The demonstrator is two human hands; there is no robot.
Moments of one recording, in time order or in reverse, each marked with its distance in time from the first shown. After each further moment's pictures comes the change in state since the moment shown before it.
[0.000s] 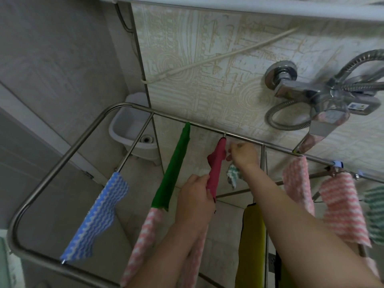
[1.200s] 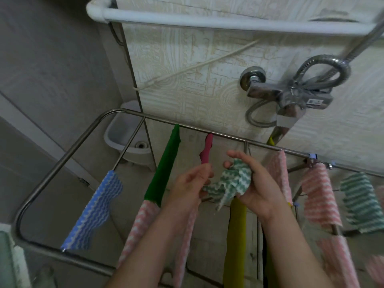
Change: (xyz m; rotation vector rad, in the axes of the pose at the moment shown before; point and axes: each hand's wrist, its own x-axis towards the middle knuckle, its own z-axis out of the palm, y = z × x) left_hand -0.030 0.050 -0.047 -0.961 -0.252 -0.290; right_hand -0.146 -0.002 -0.089 1.158 -0.578 0.198
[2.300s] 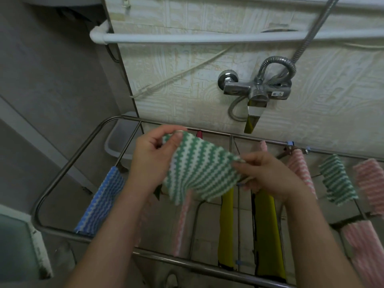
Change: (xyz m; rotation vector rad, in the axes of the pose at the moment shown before) left_hand -0.063 0.077 -0.009 0.273 0.159 0.586; right_hand -0.088 -0.026 -0.015 -0.858 -0.085 -0.221
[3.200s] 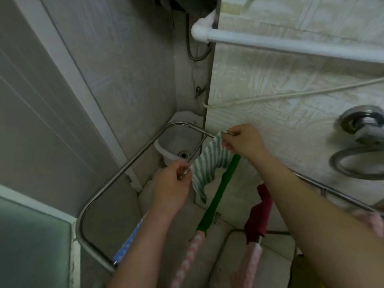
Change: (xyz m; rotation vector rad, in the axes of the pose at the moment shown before) left_hand 0.070 -0.152 -0.113 0.490 0.283 -0.353; right_hand 0.307 -0.039 0.131 -0.472 0.091 -0.133
